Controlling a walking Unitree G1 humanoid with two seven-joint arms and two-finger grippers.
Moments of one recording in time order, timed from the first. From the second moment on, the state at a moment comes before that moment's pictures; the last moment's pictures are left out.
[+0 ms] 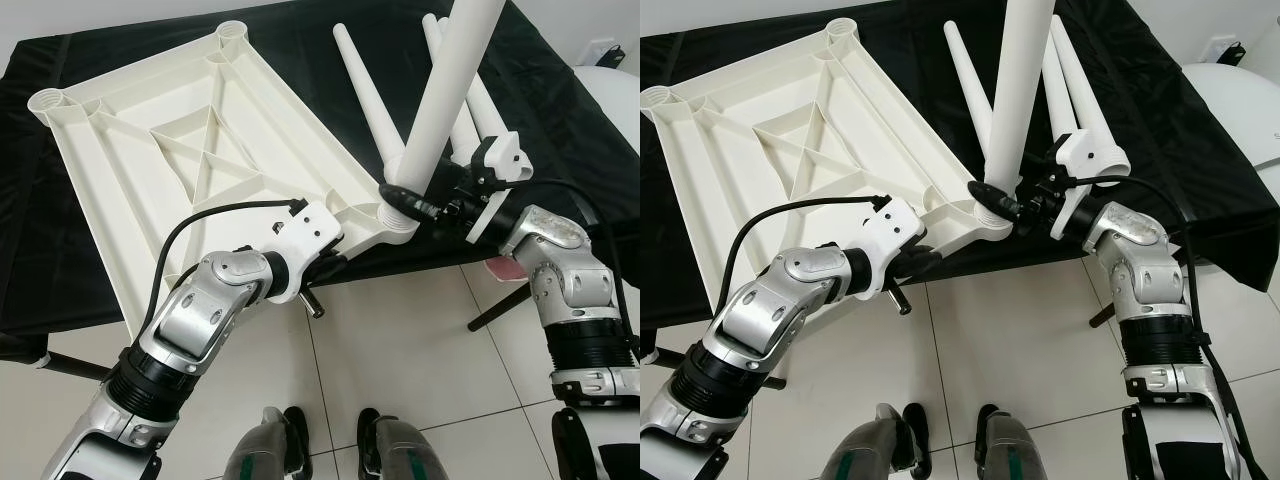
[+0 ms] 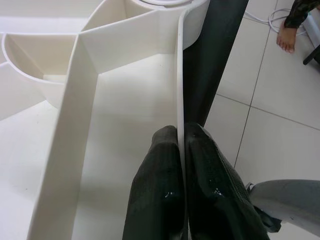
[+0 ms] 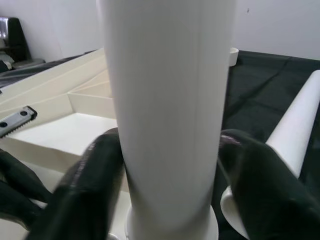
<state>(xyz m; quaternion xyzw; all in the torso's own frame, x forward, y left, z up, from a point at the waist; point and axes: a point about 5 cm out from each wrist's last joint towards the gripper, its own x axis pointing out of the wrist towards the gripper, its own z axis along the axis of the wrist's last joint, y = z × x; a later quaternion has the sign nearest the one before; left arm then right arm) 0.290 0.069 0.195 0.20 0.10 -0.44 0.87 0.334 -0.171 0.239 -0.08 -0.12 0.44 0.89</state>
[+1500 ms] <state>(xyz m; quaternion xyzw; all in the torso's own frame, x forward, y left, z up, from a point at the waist) 0.289 0.070 0.195 0.20 0.10 -0.44 0.87 0.345 -0.162 0.232 -0.08 -0.13 0.45 0.88</state>
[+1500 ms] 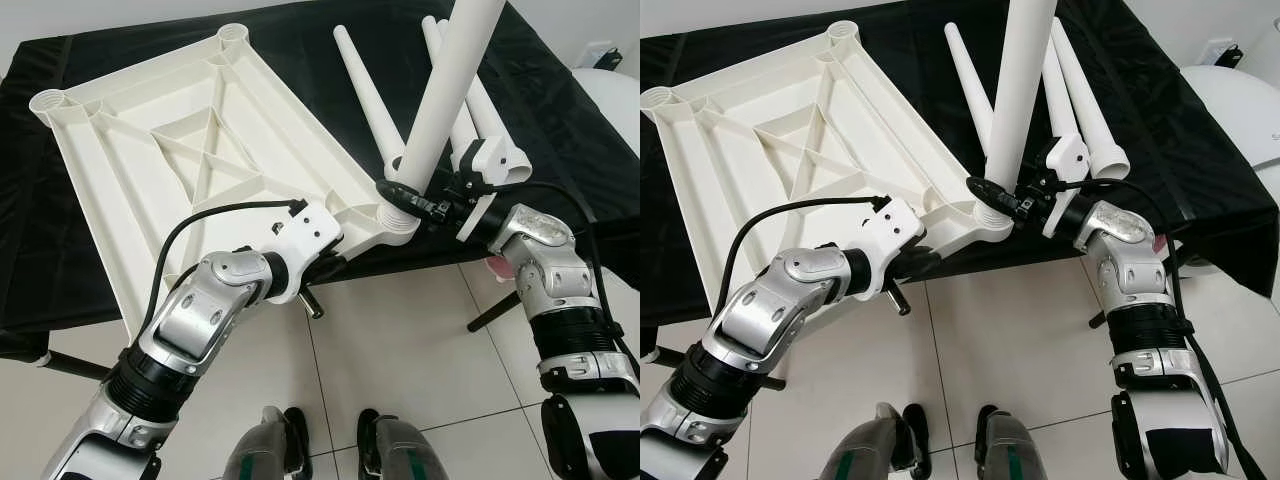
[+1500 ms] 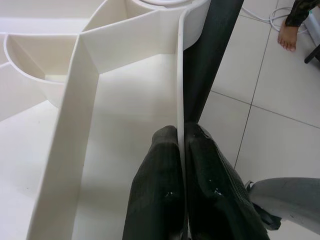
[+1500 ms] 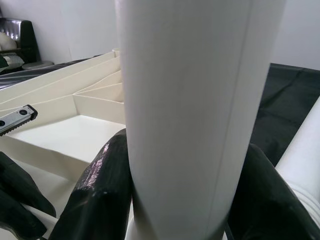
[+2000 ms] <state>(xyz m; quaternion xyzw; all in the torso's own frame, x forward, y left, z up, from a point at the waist) 0.289 0.070 0.196 0.20 0.10 -0.44 0.87 0.342 -0.160 0.231 -0.06 -0.14 0.42 0.89</state>
